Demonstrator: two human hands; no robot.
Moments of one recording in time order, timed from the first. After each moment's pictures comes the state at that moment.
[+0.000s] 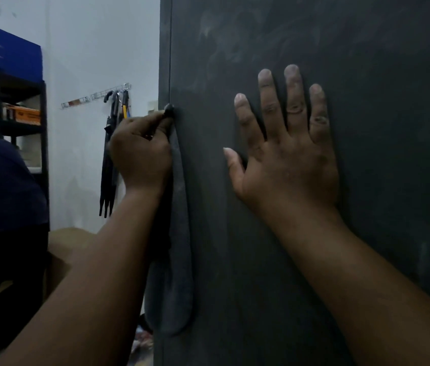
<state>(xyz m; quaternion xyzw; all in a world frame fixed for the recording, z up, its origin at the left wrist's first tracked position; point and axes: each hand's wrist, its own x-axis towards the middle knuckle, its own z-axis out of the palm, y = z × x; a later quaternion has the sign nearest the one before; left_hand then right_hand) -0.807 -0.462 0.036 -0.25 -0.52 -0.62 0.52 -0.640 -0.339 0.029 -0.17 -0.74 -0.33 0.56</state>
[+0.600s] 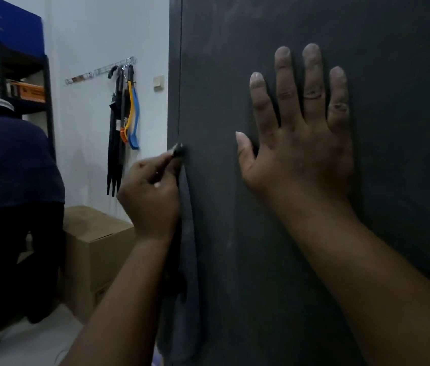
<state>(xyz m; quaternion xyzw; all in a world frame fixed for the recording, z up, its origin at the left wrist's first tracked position) -0.803 -0.462 -0.073 -0.24 -0.53 -0.66 0.47 -0.647 -0.340 0.006 -0.17 -0.73 -0.33 0.58</state>
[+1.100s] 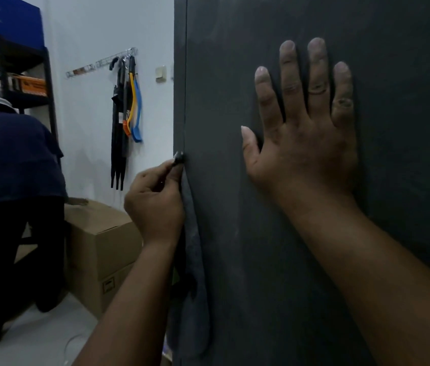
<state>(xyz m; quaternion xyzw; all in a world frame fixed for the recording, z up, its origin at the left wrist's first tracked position) -0.803 -0.465 -0.098 -0.22 -0.51 -0.72 0.42 -0.647 -0.345 -0.003 -0.17 -0.74 -0.32 0.56</state>
